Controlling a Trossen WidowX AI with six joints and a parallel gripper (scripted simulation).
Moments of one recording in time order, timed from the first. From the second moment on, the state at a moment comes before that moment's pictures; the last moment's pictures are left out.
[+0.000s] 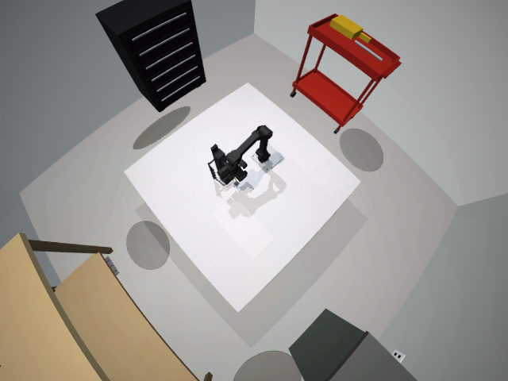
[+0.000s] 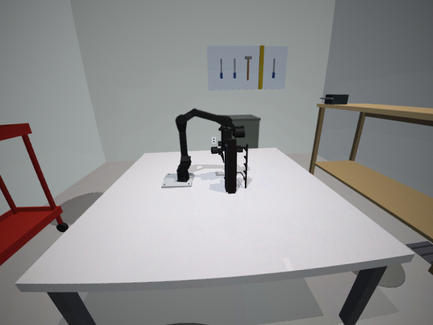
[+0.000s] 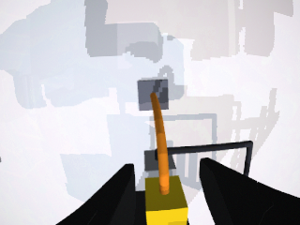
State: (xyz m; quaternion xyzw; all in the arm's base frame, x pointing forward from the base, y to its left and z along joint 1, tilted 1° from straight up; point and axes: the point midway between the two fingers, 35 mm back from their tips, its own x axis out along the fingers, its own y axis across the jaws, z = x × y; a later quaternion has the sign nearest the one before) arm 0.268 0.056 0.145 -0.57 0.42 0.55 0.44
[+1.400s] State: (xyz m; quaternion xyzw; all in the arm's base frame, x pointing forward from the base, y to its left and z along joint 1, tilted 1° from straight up) arm 0.279 0.017 0.138 -0.57 0.42 0.54 0.44
